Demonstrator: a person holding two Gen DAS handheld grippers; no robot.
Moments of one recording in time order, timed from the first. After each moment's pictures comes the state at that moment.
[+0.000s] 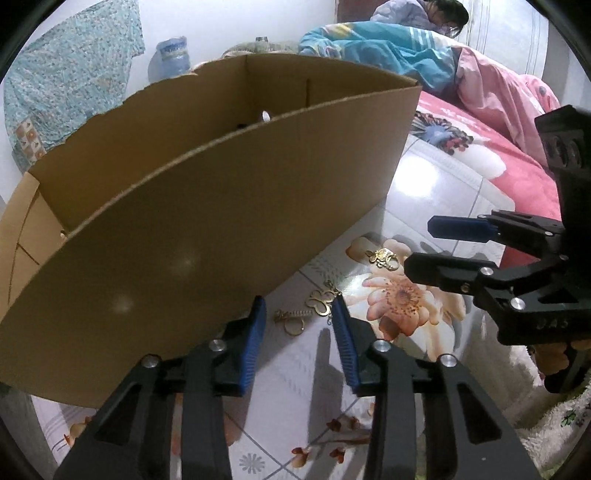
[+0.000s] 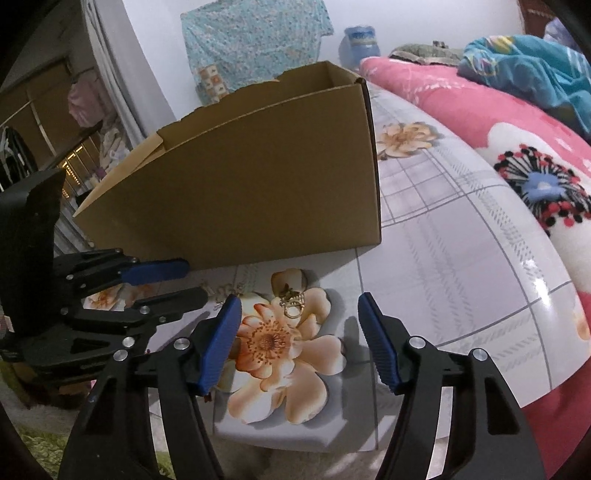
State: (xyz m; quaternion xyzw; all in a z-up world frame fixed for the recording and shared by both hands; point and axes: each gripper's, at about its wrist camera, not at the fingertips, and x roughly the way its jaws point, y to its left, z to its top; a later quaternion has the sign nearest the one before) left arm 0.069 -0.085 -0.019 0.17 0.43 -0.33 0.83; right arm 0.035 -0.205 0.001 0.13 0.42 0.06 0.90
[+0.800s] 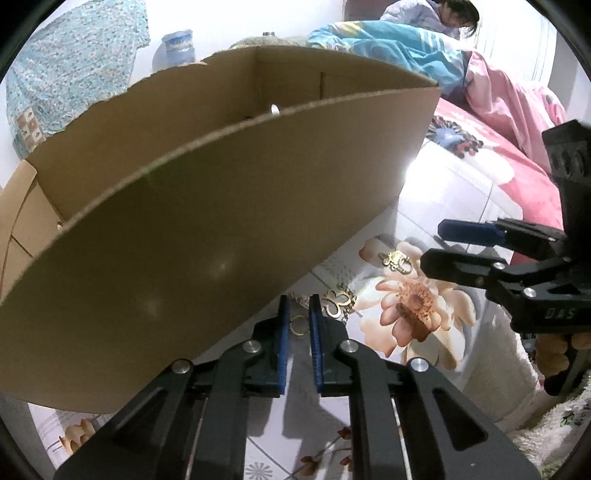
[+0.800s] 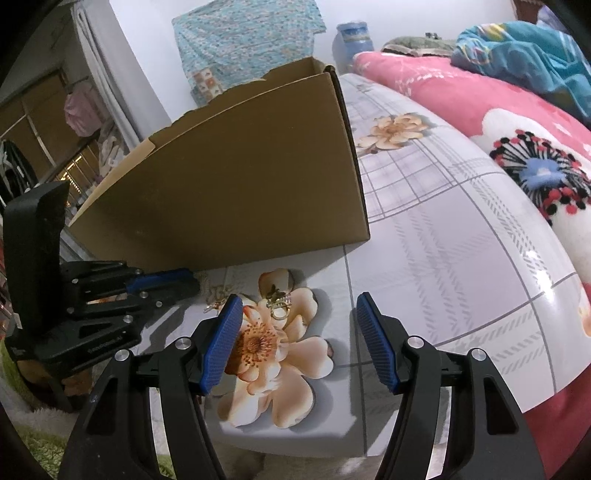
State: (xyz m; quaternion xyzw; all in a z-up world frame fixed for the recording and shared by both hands) left arm 0.079 -0.078 -0.022 0.16 0.43 -0.32 0.83; right arm 0.035 -0.220 -0.005 0.16 0.42 0.06 0.89
